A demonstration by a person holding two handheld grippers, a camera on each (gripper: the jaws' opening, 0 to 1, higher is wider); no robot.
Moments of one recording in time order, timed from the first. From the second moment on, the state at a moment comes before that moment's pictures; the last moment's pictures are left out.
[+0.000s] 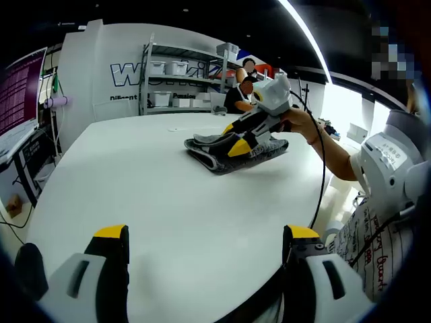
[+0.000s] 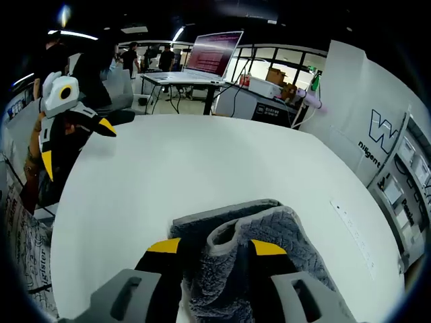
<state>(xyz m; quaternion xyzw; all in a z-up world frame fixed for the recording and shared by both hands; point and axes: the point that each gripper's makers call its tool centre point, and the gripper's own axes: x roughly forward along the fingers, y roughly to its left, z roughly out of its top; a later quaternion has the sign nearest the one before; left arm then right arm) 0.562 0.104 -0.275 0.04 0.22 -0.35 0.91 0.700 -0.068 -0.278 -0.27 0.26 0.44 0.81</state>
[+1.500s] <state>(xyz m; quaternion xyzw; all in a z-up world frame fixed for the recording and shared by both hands) 0.563 0.105 -0.278 0.03 0.22 -0.35 0.91 0.731 -0.057 -0.191 -0.25 0.14 0.41 0.86</state>
